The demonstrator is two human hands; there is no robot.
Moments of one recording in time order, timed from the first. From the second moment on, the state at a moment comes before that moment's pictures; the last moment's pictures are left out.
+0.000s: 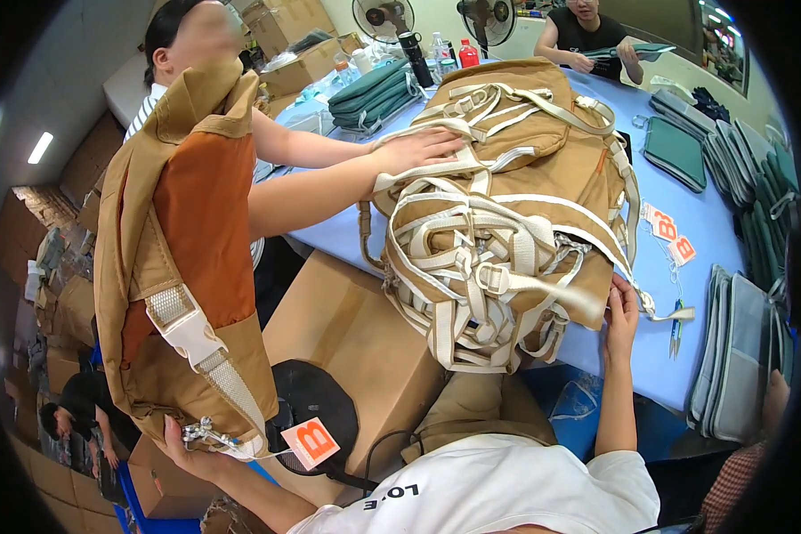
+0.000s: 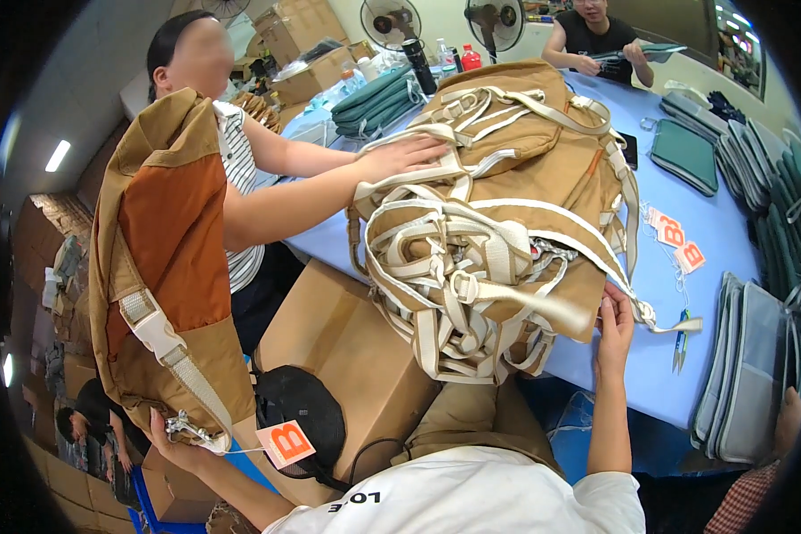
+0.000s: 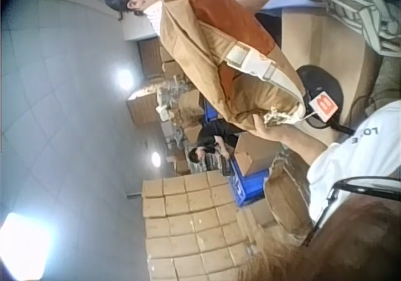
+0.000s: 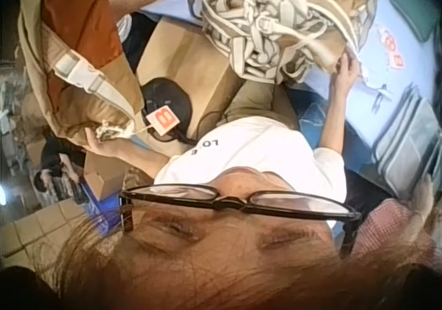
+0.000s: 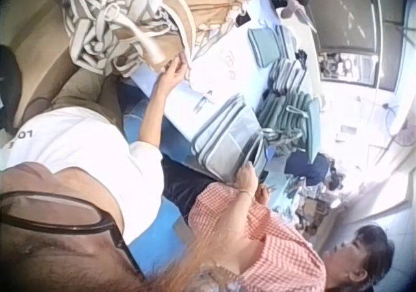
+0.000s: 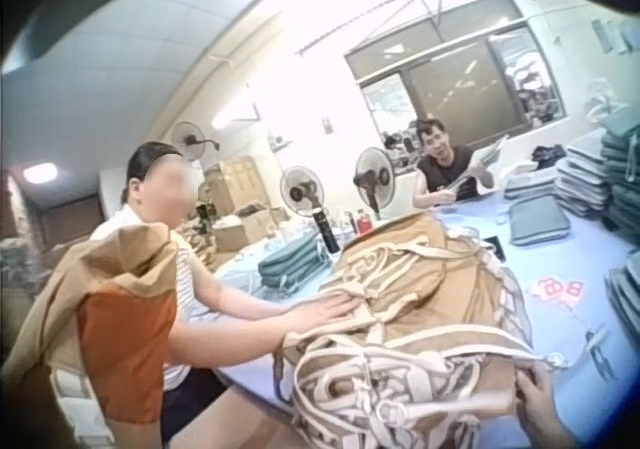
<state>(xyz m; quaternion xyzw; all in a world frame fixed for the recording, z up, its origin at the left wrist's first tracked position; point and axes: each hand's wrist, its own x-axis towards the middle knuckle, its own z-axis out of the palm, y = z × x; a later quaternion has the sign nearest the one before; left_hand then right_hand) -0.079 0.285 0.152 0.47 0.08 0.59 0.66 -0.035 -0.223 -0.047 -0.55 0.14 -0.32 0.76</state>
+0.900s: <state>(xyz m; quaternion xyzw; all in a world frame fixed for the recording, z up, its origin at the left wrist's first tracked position) 0.230 0.247 0.153 0.66 -0.10 0.45 0.60 -0.039 -0.223 -0.070 -0.65 0.14 -0.32 0.68</state>
